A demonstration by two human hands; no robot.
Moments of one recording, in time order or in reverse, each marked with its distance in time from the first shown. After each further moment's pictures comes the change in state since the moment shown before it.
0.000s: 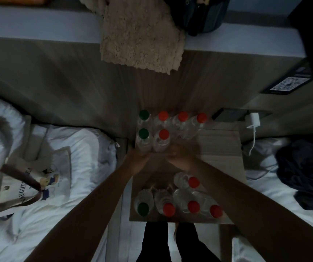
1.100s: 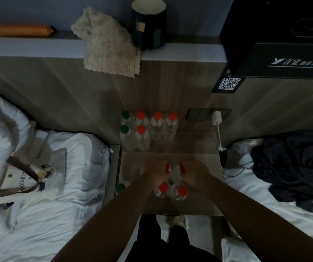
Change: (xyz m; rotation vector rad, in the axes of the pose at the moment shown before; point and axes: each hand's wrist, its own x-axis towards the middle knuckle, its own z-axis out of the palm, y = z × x) left_hand -0.106 0.068 0.113 0.438 0.053 0.360; right_hand -0.118 0.102 -0.038 -0.439 0.181 -0.123
